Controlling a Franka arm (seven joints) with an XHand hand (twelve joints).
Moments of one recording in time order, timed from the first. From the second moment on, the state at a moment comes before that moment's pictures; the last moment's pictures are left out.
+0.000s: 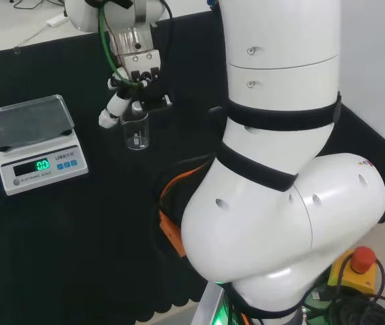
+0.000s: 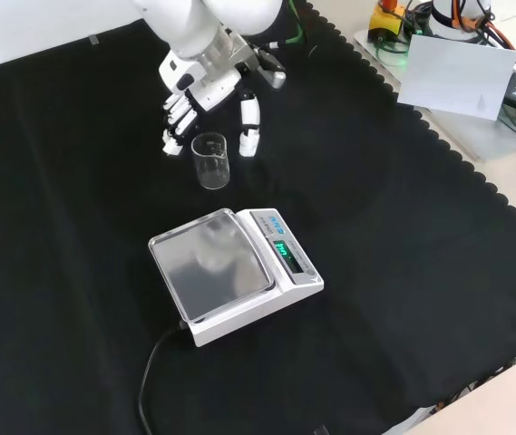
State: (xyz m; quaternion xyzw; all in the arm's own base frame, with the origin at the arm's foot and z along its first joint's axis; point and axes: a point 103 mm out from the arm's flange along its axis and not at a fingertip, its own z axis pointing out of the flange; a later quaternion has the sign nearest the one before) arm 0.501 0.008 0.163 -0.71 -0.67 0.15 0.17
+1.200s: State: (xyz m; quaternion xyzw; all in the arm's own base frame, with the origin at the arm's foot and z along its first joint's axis) arm 0.506 0.006 0.116 -0.69 -0.68 0.18 0.14
